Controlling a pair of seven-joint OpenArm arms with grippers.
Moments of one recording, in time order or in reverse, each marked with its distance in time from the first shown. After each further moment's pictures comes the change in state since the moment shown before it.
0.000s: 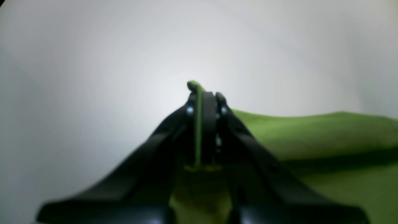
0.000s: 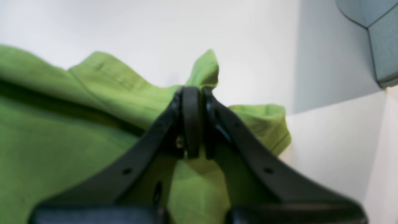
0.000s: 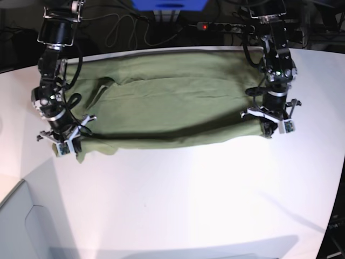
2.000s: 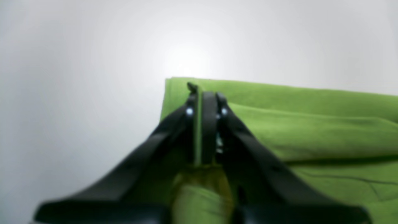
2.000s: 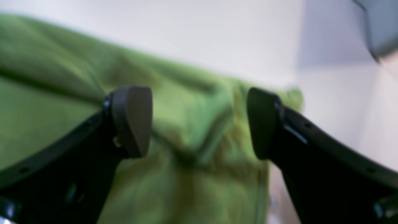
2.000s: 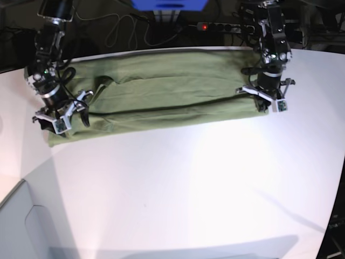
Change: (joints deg) left arm 7.5 0.1 0.4 -1.1 0.0 0.1 0.2; right arm -9.9 -1.8 6.3 11.2 -0.1 8.8 -1.7
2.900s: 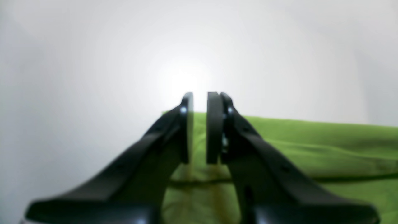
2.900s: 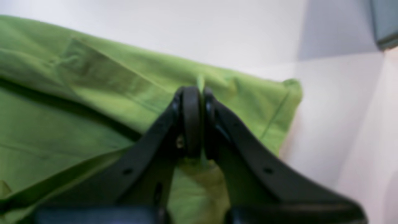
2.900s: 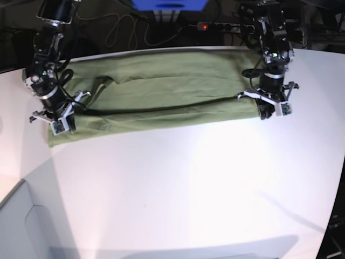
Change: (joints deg) left arm 0.9 1.3 -0.4 6.7 0.2 0.1 0.1; right arm -0.8 0.2 0.4 2.0 0.0 0.2 -3.3
